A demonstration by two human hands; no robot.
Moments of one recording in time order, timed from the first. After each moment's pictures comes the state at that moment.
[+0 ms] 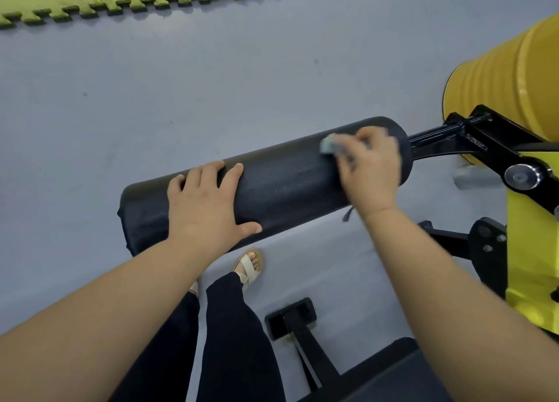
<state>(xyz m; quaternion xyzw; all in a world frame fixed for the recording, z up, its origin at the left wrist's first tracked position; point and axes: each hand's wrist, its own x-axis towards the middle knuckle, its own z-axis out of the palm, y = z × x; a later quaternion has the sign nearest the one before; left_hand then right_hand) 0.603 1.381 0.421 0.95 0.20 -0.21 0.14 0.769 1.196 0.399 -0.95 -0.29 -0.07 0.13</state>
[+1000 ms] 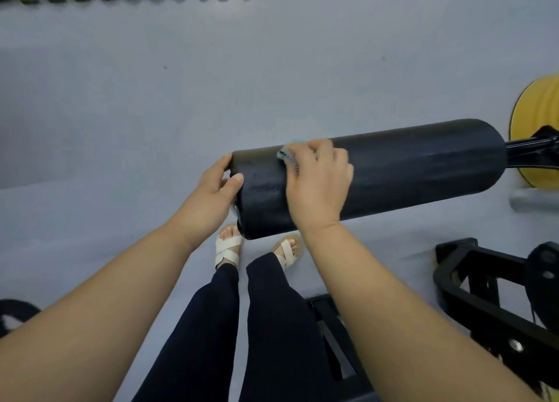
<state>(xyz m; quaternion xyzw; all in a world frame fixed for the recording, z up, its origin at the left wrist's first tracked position) 0.496 1.467 0.405 0.62 0.42 -0.14 0.65 0.605 1.353 0.396 -0.95 -0.27 0.00 0.16</state>
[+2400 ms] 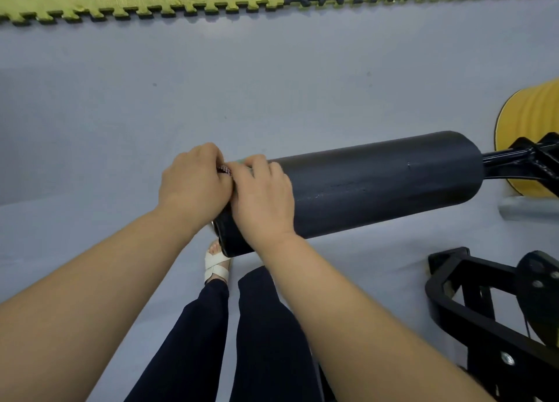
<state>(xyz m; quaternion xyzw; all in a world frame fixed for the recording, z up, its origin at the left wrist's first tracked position) 0.552 1.473 0.428 0.86 0.40 -0.16 0.29 0.591 1.377 0.402 -0.91 -0.37 0.07 0.18</state>
